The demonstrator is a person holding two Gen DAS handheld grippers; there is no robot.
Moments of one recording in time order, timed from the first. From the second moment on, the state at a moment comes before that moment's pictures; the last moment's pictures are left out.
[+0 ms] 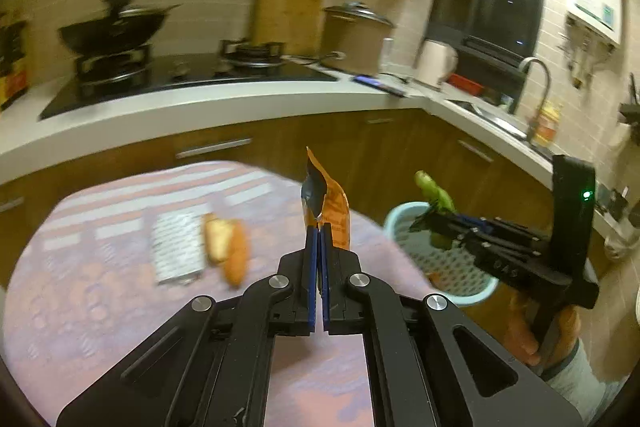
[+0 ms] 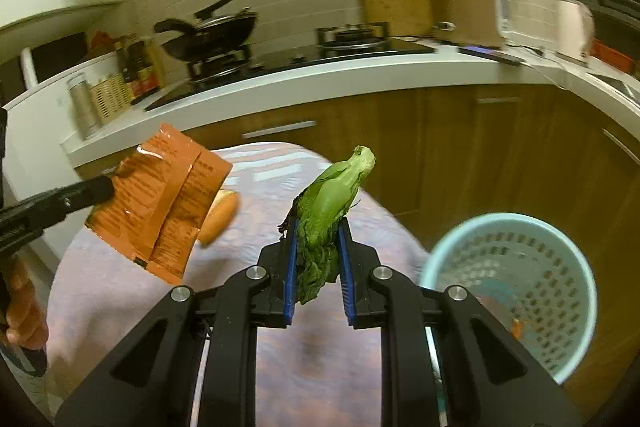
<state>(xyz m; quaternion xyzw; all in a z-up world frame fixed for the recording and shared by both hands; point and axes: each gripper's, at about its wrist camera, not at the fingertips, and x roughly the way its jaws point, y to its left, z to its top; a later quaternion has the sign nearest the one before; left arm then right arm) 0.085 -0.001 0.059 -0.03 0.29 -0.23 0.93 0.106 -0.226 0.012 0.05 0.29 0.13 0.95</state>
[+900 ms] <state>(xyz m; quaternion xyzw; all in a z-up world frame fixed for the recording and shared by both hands) 0.173 -0.232 -0.025 0.03 0.37 -0.35 0.86 0.112 -0.400 -0.065 0.13 0.36 -0.01 0.92</state>
